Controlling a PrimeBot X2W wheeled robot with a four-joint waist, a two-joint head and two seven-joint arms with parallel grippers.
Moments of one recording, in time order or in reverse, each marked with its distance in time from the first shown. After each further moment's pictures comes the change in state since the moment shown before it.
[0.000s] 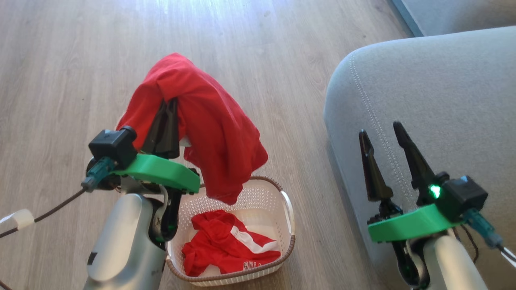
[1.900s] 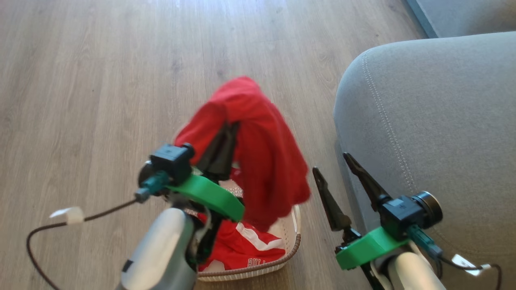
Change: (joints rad) left arm 0.020 0.003 -0.232 -0.029 -0.046 -0.030 0.000; right arm 0.033 0.002 0.140 0.096 -0.141 0.000 0.000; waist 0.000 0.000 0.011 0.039
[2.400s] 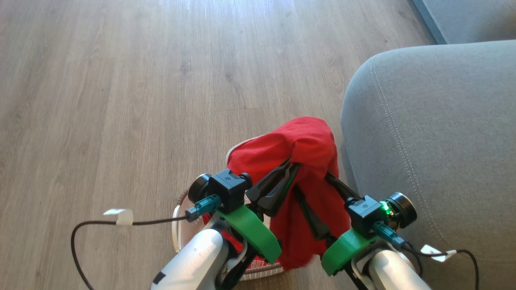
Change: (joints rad) left arm 0.000 0.004 -0.235 0.012 -0.016 -0.112 0.000; right arm -0.089 -0.007 0.101 0.195 -0.027 0.000 0.000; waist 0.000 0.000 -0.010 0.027
